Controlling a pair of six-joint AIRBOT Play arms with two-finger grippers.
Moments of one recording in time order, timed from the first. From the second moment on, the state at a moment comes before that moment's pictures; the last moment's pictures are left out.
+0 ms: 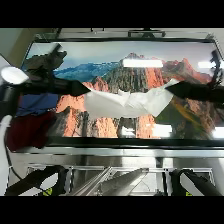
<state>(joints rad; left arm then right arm) -0.10 -1.20 1.22 0.71 -1.30 -1.17 -0.21 -1.04 1.00 -0.56 1.19 1.10</state>
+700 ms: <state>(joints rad) 0.04 -1.54 0.91 0.74 -1.41 -1.06 -0.46 -1.19 0.81 -0.68 1.16 1.11</state>
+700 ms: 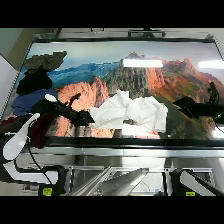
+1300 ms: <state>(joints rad) -0.05 -1.54 0.93 0.73 -1.22 -1.08 -0.20 -1.22 0.57 -0.72 1.01 1.17</state>
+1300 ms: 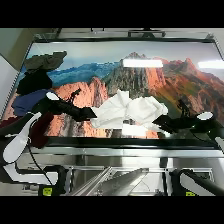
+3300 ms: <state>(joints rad) 0.34 -1.09 1.62 0.42 -1.51 -1.14 -0.60 -0.97 1.36 -0.40 1.32 1.27</state>
